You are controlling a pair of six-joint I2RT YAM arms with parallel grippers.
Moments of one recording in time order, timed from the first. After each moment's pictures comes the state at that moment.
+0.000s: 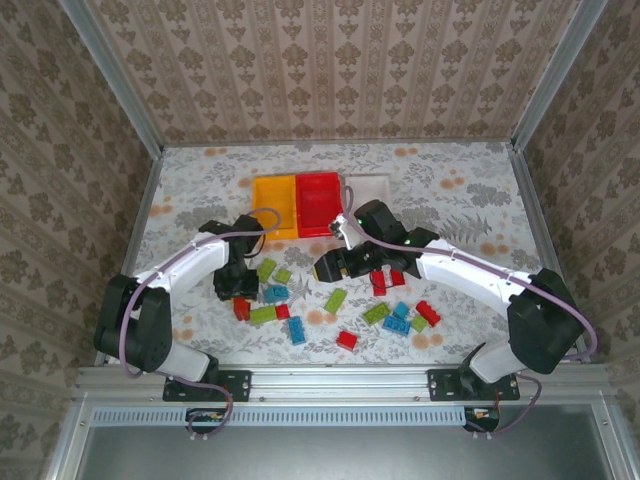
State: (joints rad) left arm -0.44 1.46 0.94 -1.13 -0.02 -0.44; right arm 0.68 1.48 1.02 -0.36 -0.58 0.47
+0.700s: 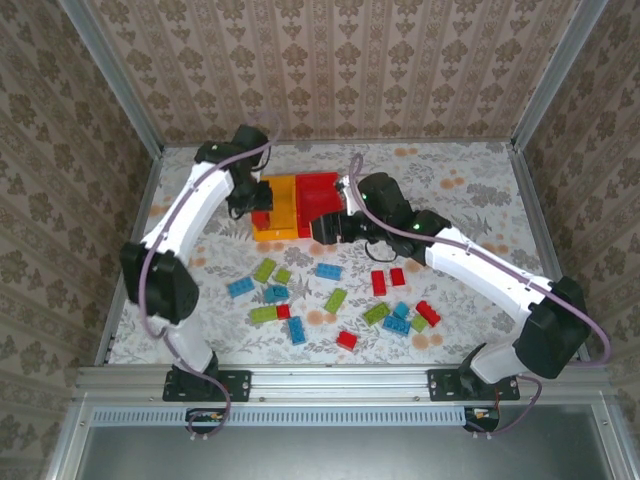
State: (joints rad) left arm -0.39 1.85 1.85 -1.27 -0.02 -0.40; right arm 0.67 1.46 1.25 -0.35 -0.25 0.44
